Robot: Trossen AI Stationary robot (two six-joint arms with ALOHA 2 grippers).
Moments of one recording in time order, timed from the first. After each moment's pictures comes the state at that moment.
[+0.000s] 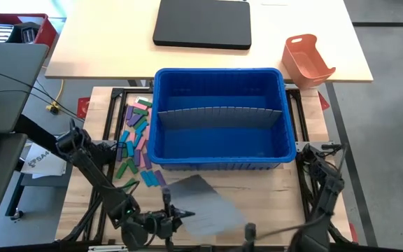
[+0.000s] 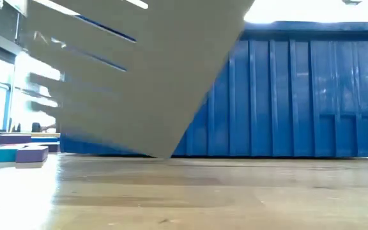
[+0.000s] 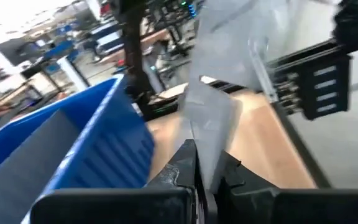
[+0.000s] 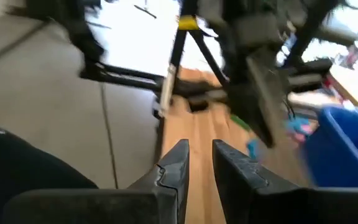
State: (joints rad) left arm -0.87 1.74 1.29 0.11 -1.02 0.11; right arm 0.99 2.17 2.36 -0.82 0.92 0.31
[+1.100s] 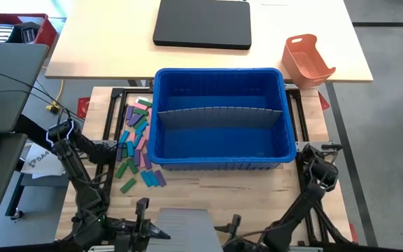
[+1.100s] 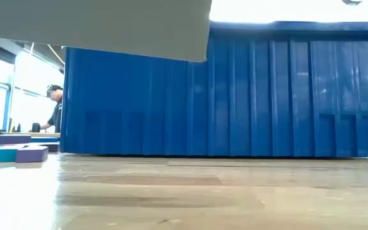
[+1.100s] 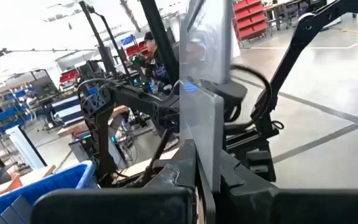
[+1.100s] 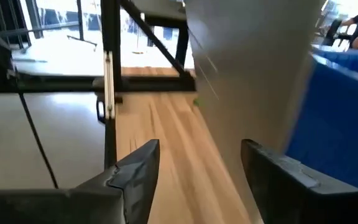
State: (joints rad) left arm -1.02 1.59 1.29 0.37 -0.90 0.38; right arm 0.90 2.16 1.71 -0.09 1.15 0.37
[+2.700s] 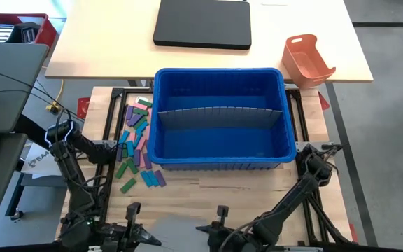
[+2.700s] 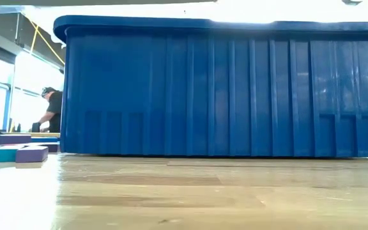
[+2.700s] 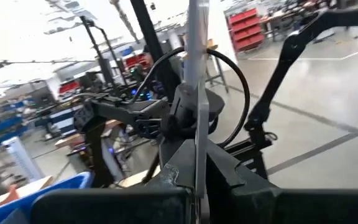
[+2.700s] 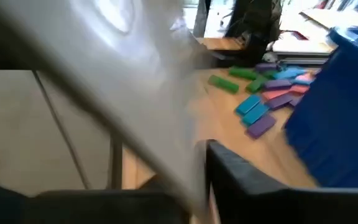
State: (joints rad) left arm -1.08 1.59 1.29 0.45 -0.95 0.45; right arm 0.81 2.16 1.88 -0.40 0.88 0.45
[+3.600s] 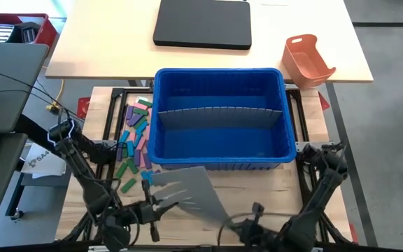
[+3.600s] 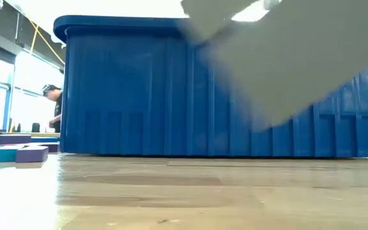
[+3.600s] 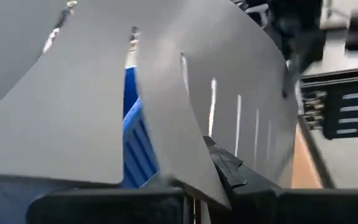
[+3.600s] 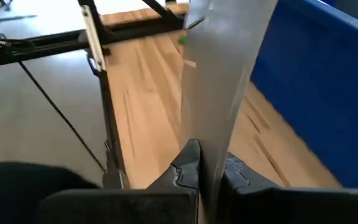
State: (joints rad) left arm -0.95 1.61 1.29 -0.32 -1.18 -0.32; right arm 0.95 2.01 1.89 -1.00 0.95 1.07
